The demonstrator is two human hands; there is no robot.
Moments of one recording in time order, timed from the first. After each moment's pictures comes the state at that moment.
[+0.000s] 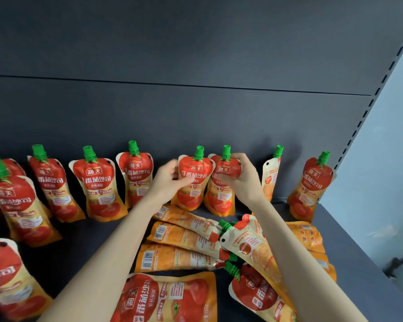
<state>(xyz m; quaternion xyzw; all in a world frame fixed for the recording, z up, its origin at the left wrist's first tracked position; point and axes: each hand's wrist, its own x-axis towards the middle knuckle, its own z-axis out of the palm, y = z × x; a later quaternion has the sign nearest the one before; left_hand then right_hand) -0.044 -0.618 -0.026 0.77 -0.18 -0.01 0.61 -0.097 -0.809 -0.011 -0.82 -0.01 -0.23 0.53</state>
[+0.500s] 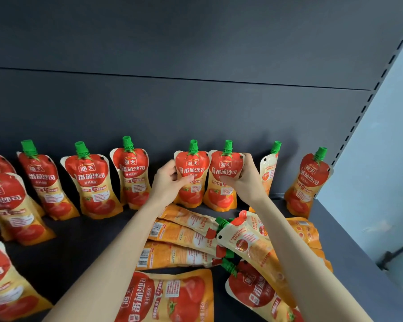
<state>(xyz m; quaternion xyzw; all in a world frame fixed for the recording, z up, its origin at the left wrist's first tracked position) -0.045 -0.631 -0.043 0.76 -0.17 0.04 0.63 -0.096 -0.822 -0.021 -0.83 0.02 -0.22 0.51</state>
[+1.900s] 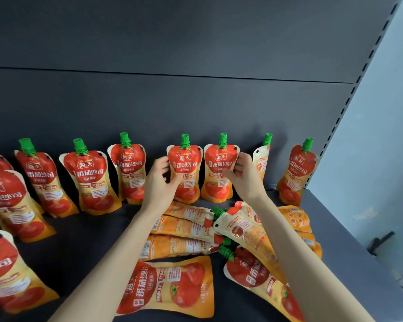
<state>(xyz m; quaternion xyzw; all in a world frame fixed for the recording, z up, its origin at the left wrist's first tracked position) -0.076 -0.623 -0.045 0.81 -0.14 0.16 0.54 -0.117 -0.818 -0.025 -0.84 0.07 -0.22 0.48</state>
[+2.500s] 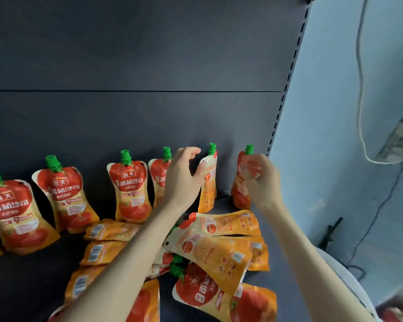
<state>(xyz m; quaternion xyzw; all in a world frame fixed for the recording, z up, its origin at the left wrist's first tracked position) -0.117 -0.762 0.018 0.77 -0.31 0.21 0.52 -0.185 -0.923 0.007 -0.82 0.14 -0.40 0.39</state>
